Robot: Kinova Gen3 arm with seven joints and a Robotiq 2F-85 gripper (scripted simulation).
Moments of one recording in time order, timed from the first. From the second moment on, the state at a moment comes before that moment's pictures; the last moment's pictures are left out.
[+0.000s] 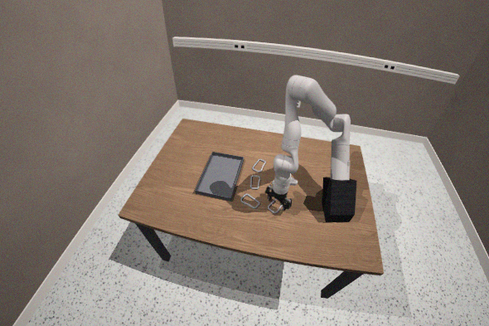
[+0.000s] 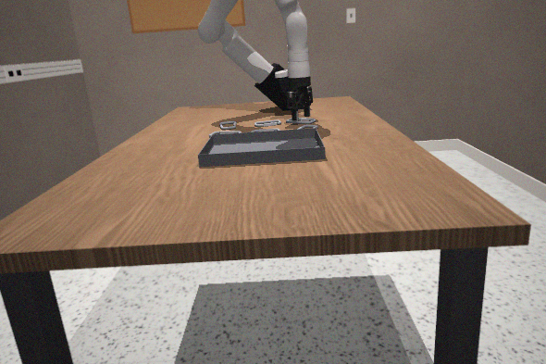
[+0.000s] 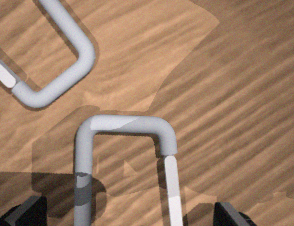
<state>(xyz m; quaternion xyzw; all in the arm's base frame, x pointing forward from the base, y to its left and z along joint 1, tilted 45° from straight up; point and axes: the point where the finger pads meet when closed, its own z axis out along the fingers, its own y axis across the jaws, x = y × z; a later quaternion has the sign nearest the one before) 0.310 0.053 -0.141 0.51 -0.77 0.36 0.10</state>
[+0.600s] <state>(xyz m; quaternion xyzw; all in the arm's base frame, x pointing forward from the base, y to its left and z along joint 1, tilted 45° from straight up) 0.302 0.056 -0.127 0.51 -0.77 0.37 0.11</state>
